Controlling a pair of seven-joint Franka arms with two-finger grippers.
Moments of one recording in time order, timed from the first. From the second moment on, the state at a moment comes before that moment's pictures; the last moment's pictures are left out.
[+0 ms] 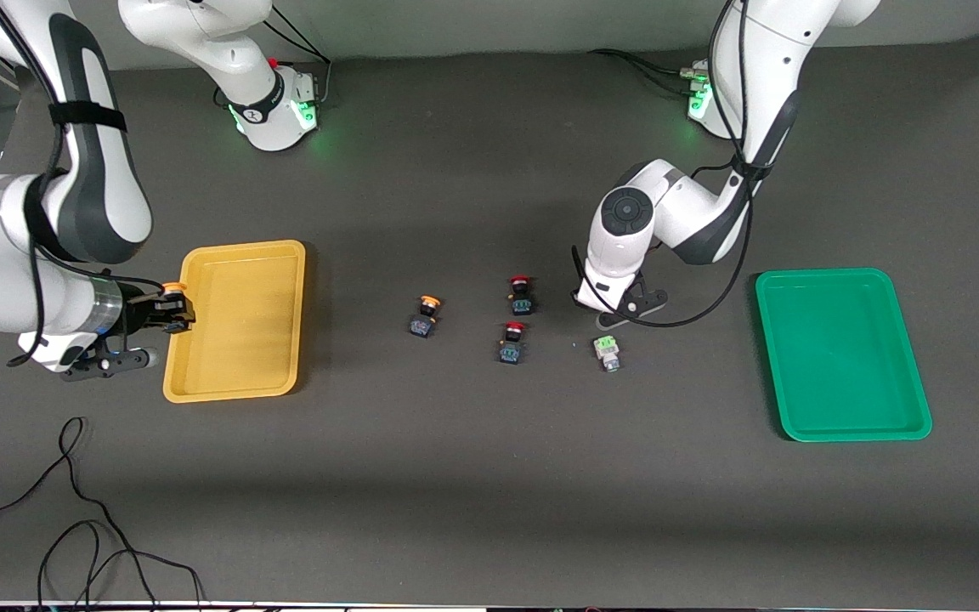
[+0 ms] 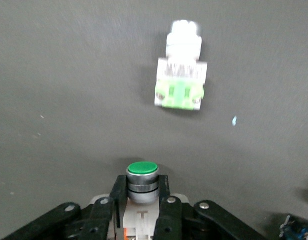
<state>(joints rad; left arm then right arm) -0.39 0.43 -0.21 -2.10 0.21 2.47 -1.16 0.25 0.25 -0.28 -1.89 0.07 1.92 -0.22</state>
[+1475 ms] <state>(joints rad) 0.28 0.53 -0.22 -1.90 0.17 2.23 0.00 0.28 0.28 -0.27 -2.10 0.18 2.20 -0.25</state>
